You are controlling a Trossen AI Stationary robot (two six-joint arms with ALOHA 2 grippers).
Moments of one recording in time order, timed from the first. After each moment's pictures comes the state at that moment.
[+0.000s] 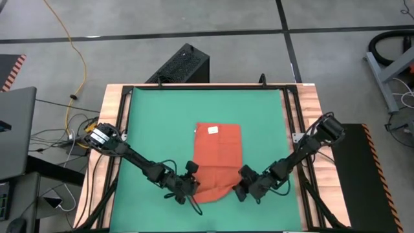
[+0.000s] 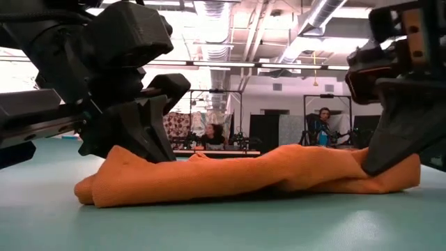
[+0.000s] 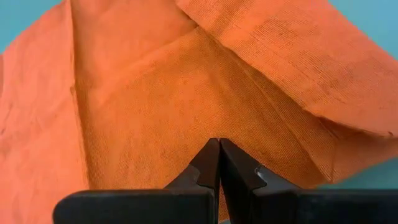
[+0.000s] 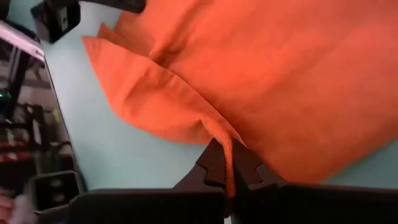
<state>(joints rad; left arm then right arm) -0.51 1.88 0.88 0.18 -0.35 0.14 0.66 1.68 0.68 0.24 0.36 1.47</state>
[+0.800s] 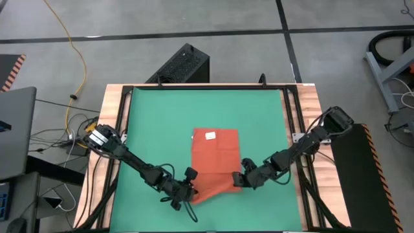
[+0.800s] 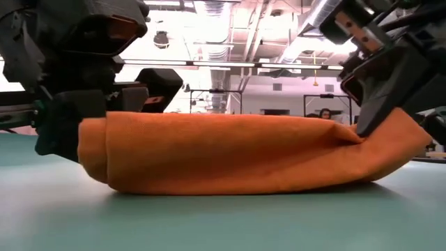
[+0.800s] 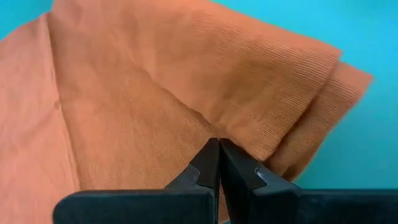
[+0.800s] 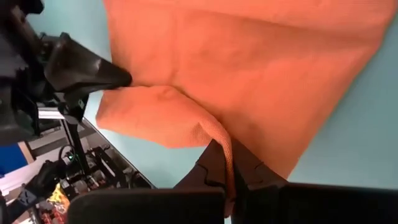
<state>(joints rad) -0.56 1.88 0.88 0.17 -0.27 0.12 0.54 1.53 0.68 0.11 0.16 1.91</state>
